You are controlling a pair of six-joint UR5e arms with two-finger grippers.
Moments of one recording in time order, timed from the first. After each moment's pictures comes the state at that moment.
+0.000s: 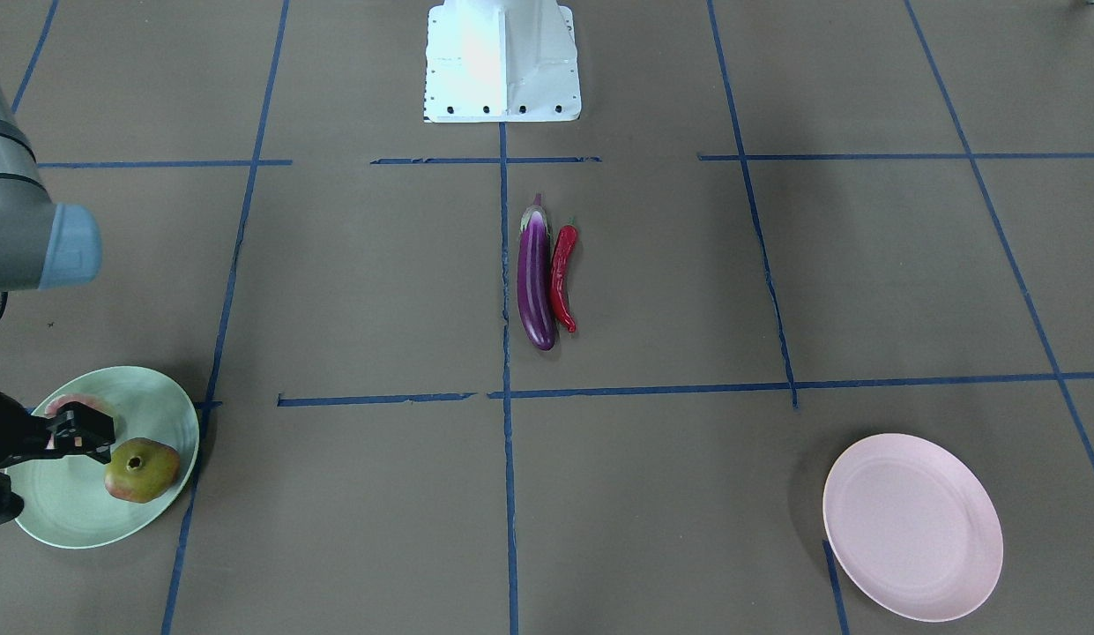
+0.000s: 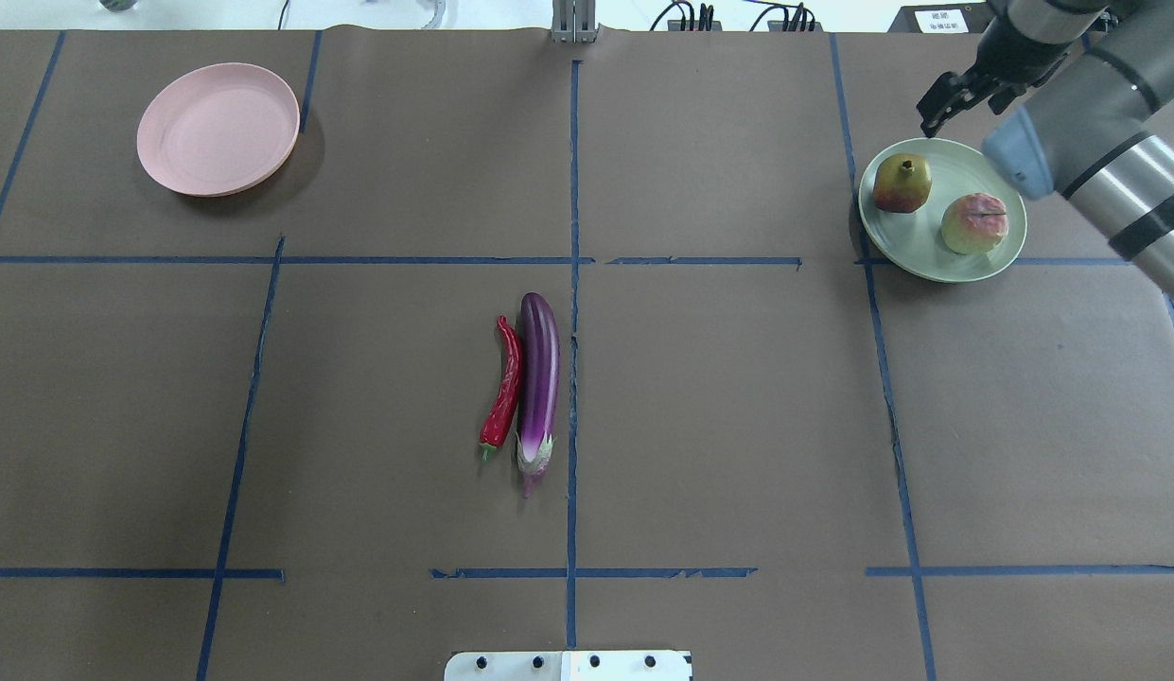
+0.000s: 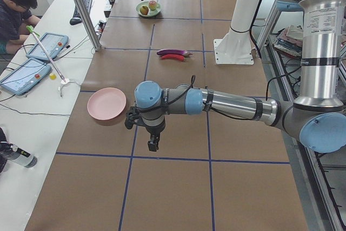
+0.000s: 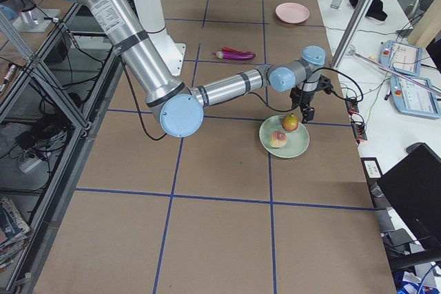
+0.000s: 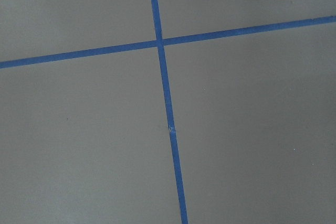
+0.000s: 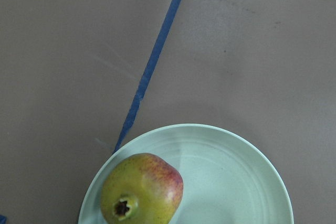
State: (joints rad) left arm -1.56 -1.51 -1.80 -1.40 -2.36 0.14; right arm 1.19 -0.99 1.31 -1.48 2.20 0.25
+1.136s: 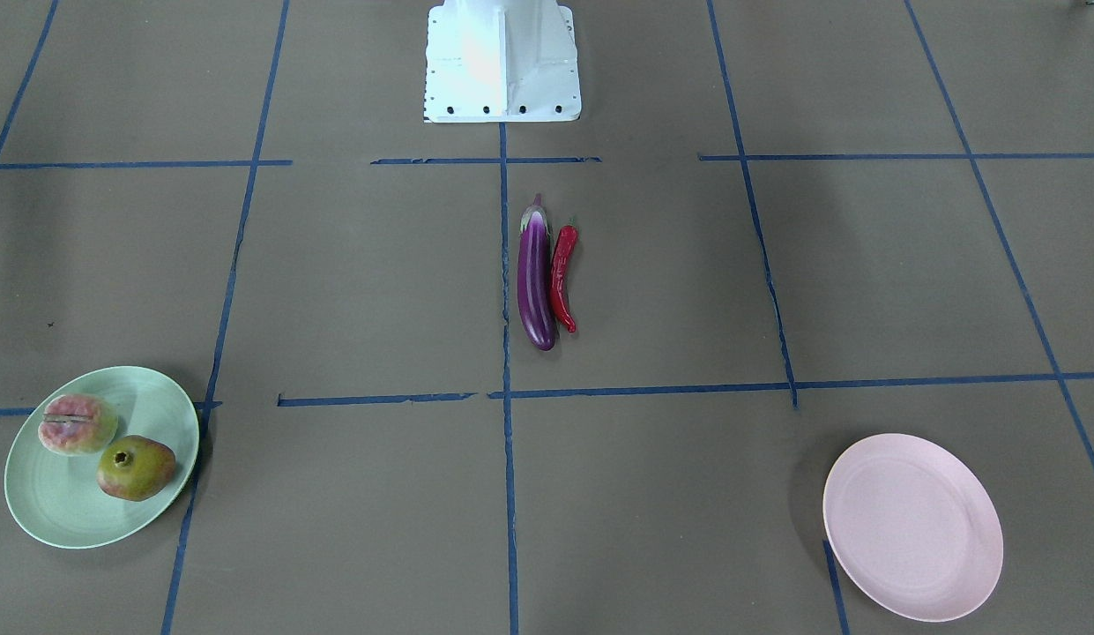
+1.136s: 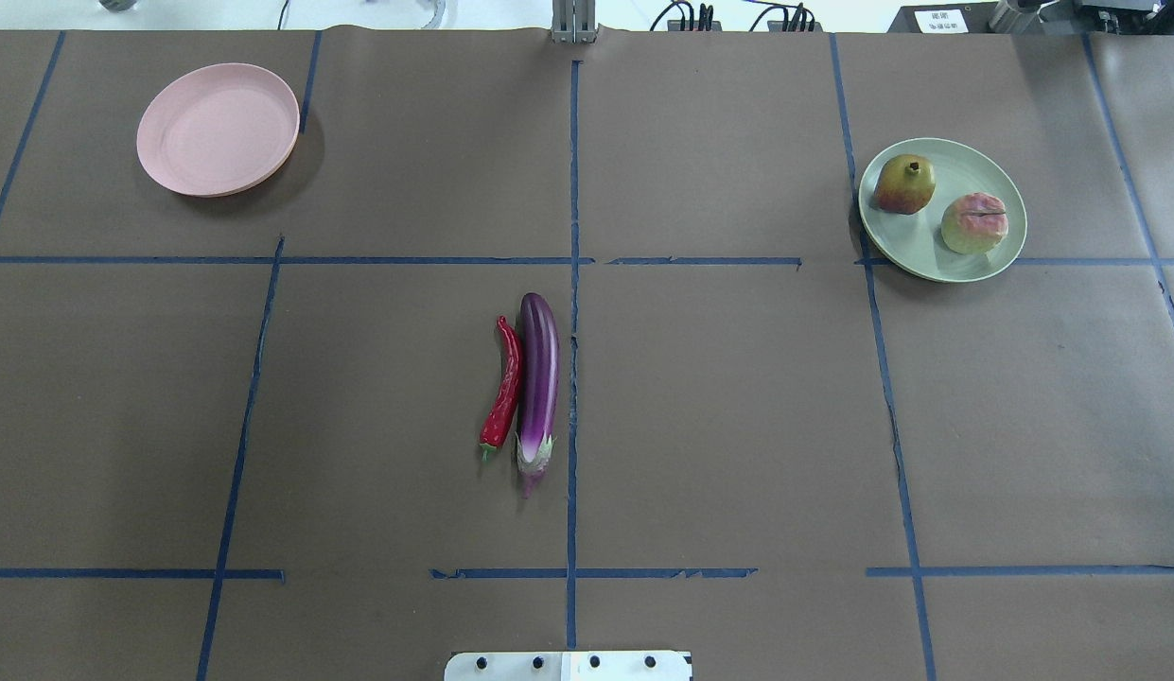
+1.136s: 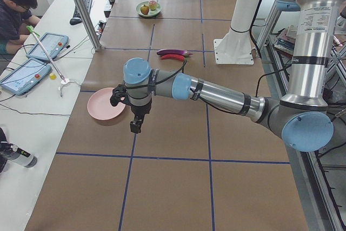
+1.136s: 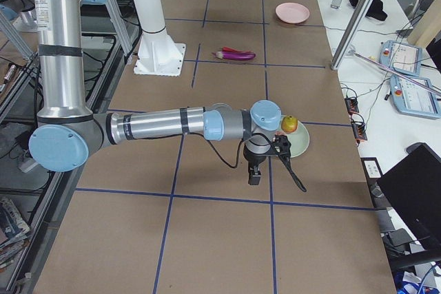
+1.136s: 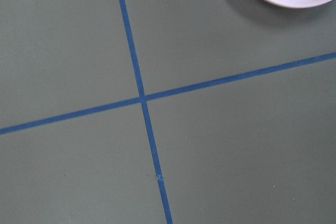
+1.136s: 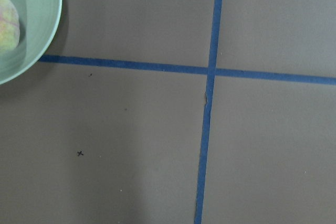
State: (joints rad) left arm -1.55 -1.63 -1.82 -1.44 -2.36 0.13; right arm 1.45 -1.60 1.73 -1.64 2.30 0.05
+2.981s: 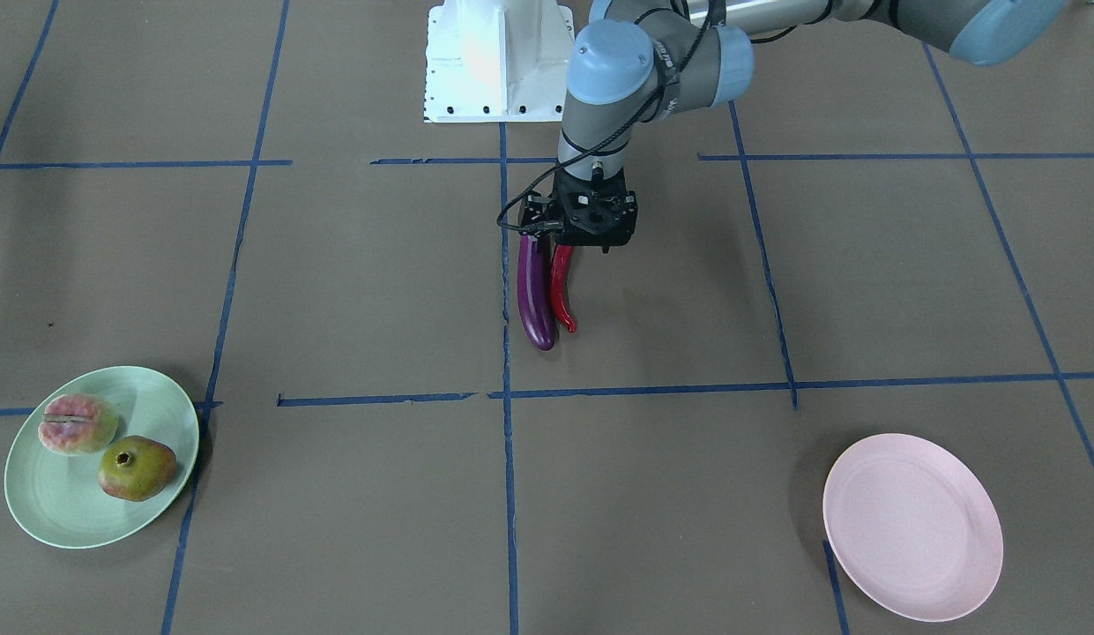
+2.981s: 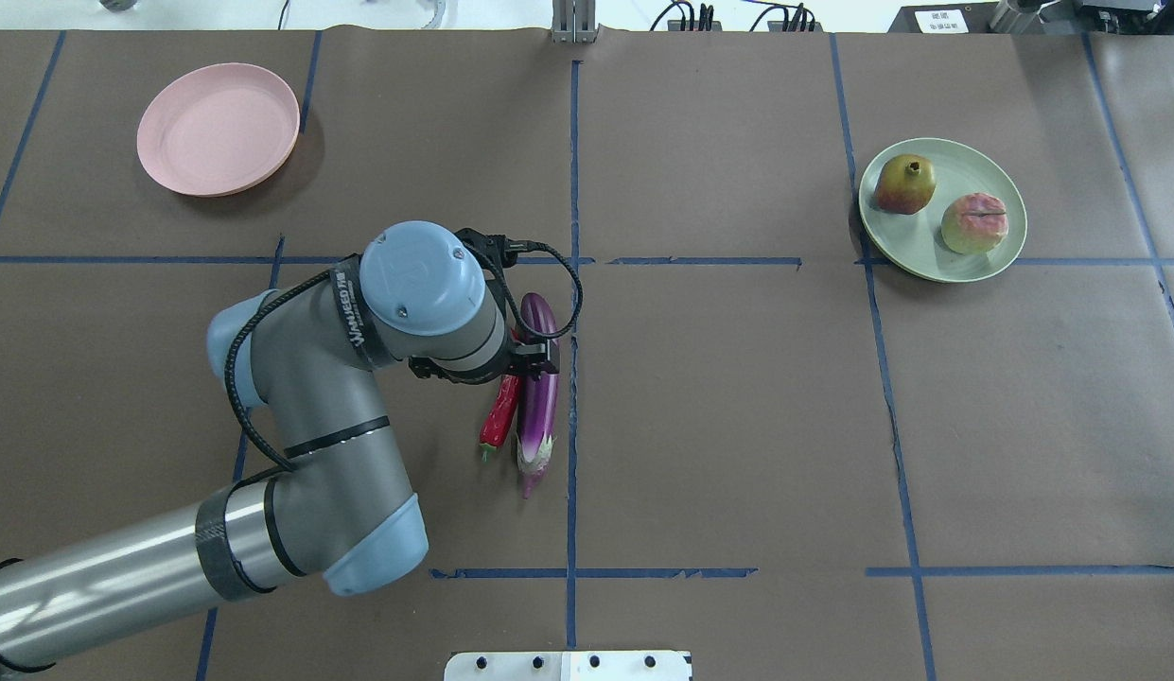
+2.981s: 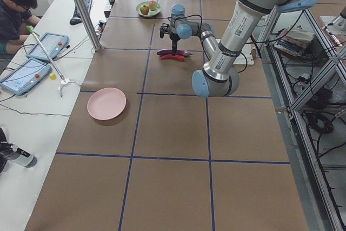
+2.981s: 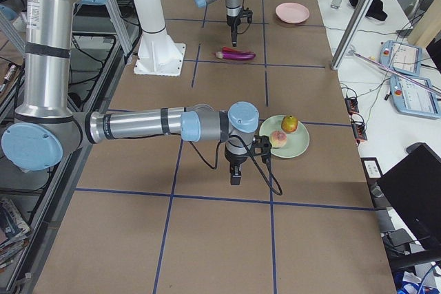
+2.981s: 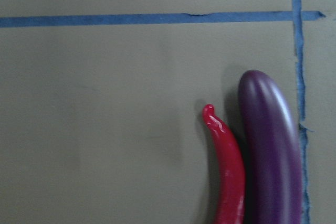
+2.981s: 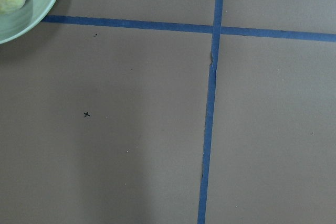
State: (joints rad) left arm -0.46 -2.28 -1.67 -1.59 -1.80 -1.29; right arm 1.45 -1.70 1.83 -1.64 2.32 0.06
